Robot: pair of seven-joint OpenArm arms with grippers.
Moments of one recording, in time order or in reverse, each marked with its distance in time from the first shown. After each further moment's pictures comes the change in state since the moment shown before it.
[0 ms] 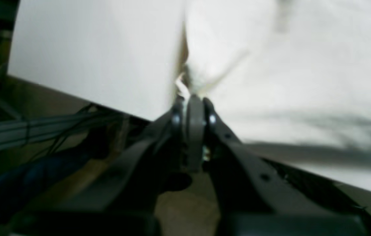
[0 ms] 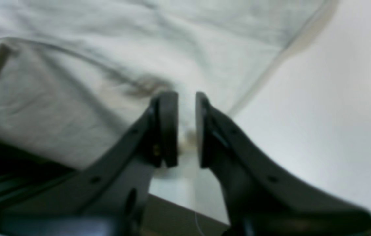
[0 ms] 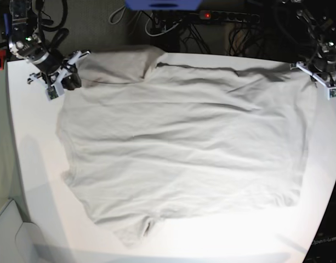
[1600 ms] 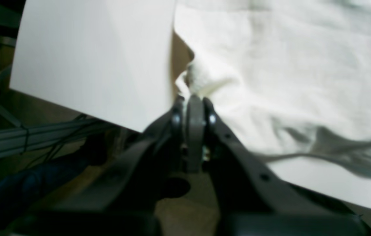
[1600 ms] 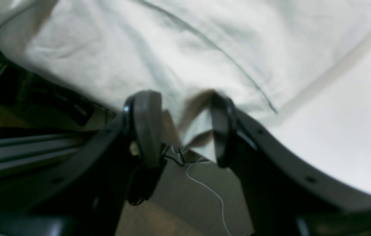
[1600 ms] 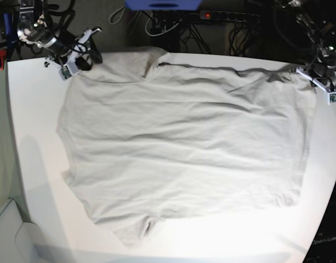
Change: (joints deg) left arm -1.9 0.3 0.1 0.0 0.2 0.0 0.0; right arm -4.1 -3.2 -0.4 -4.3 0.7 11.4 3.0
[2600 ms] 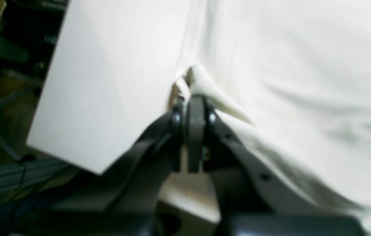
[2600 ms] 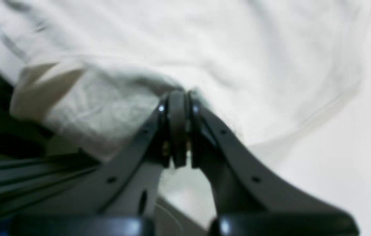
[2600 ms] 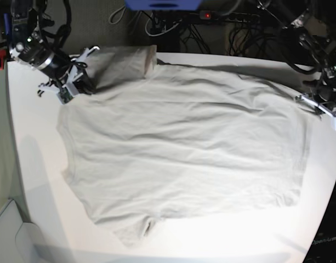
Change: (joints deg) left arm -10.0 -0.2 -0.2 0.5 0.3 0.1 0.4; right arm 6.6 1.8 0.1 11.9 -1.2 0.4 -7.8
